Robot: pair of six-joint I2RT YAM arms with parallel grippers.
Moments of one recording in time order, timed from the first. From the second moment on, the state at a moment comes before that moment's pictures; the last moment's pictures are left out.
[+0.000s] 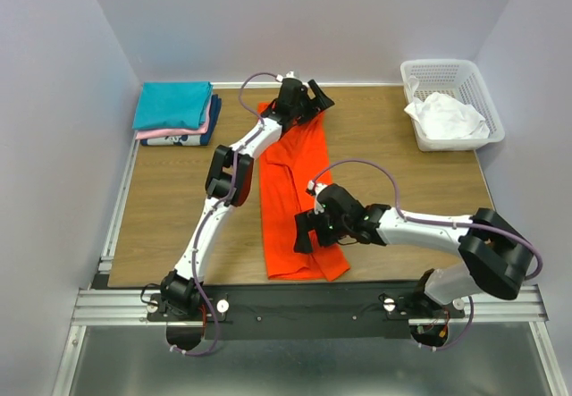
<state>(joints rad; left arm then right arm) -0.45 2.75 2.43 -0.07 0.20 -0.91 0.93 1.45 0.69 -0.13 -0.18 0.53</state>
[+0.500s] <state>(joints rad) -0.45 2.88 2.54 0.18 0.18 -1.10 0.93 1.27 0.72 -0.17 0.00 0.54</state>
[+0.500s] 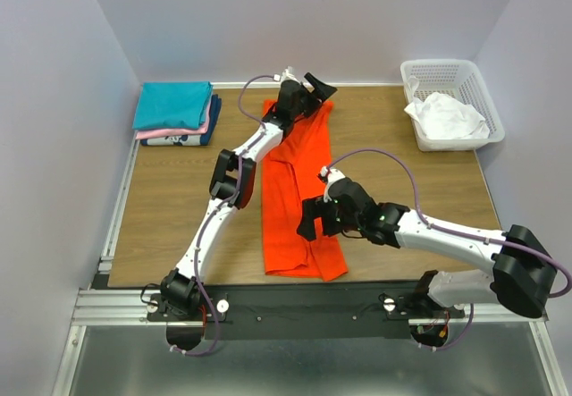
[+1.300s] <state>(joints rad) -0.52 1.32 1.06 0.23 -0.02 -0.73 1.07 1.33 0.77 -0.43 0.03 0.58</state>
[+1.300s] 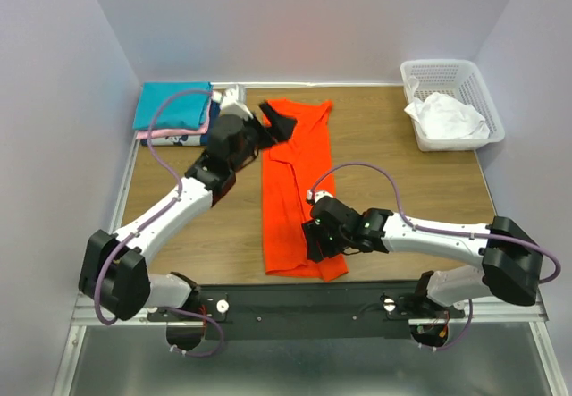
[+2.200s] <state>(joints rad) -0.72 0.93 0.37 -0.18 -0.06 -0.91 1.09 1.49 0.79 -0.44 0.04 0.60</state>
